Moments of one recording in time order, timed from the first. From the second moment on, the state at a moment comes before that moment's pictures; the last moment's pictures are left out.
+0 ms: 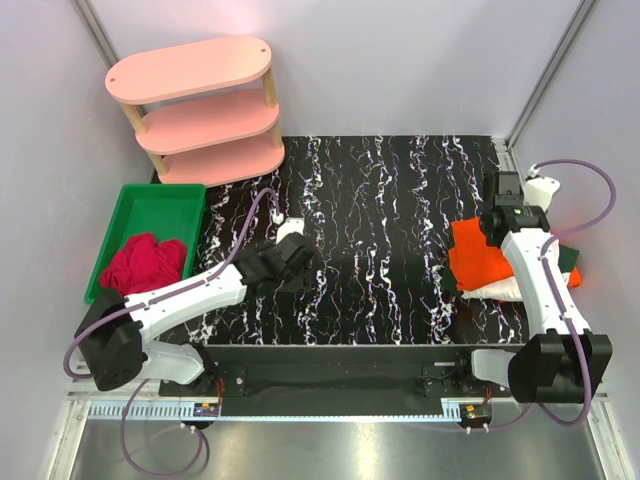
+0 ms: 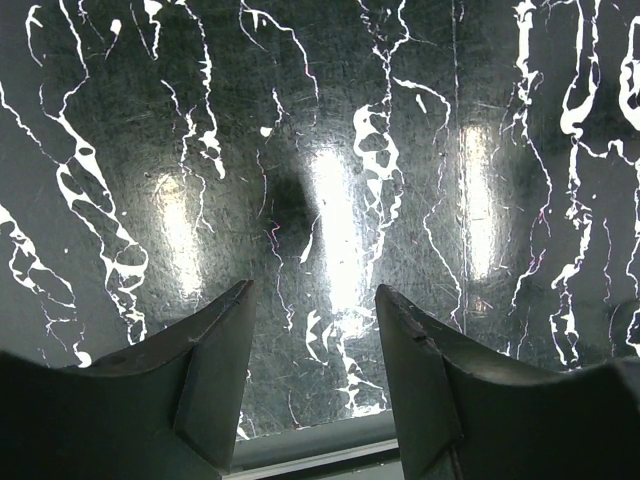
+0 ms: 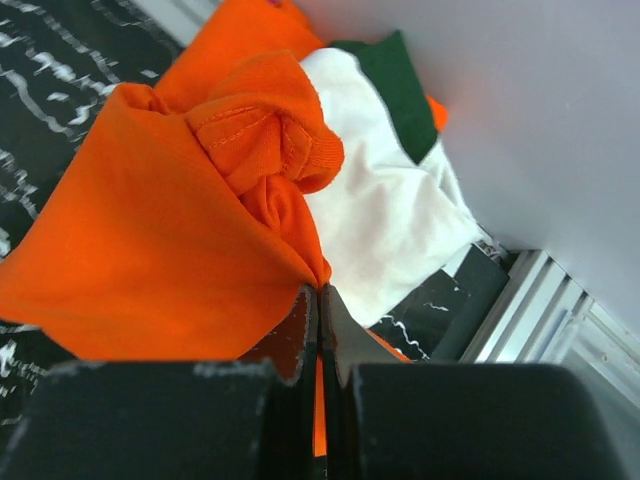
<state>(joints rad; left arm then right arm) -0.90 1.31 0.91 -0.59 -0.33 -0.72 0.00 1.24 1.14 -0.88 0.80 0.50</state>
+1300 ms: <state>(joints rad) -0.89 1.26 0.89 -0.59 -0.29 -0.64 -0.42 1.48 1.13 -0.91 0.67 0.71</state>
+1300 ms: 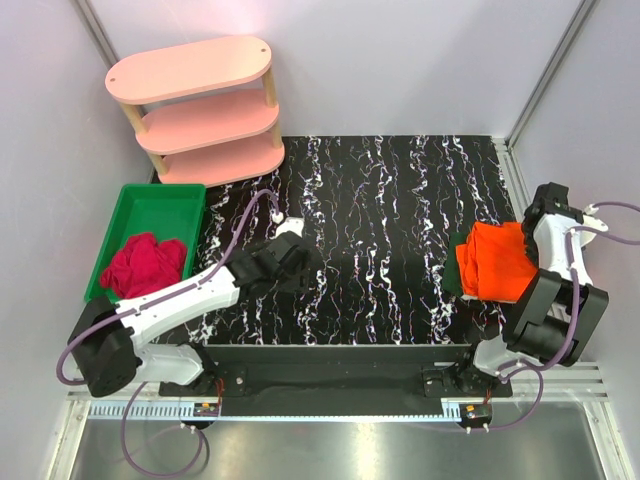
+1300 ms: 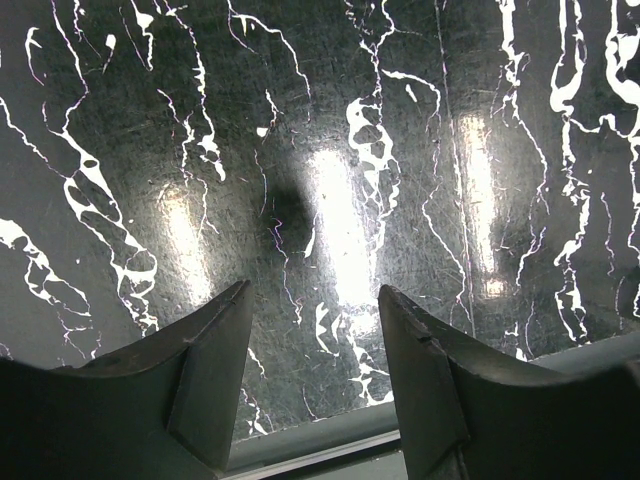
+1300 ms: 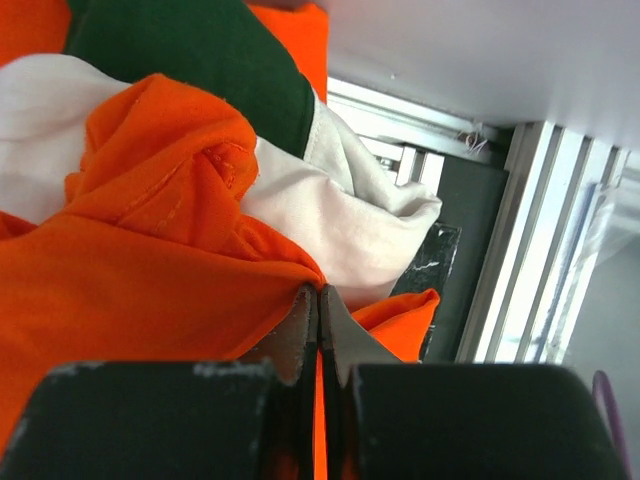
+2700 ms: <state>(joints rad) -0.89 1.25 0.89 -0.63 -0.34 -0.64 0.65 1.16 1.00 -0.65 0.46 0.59</state>
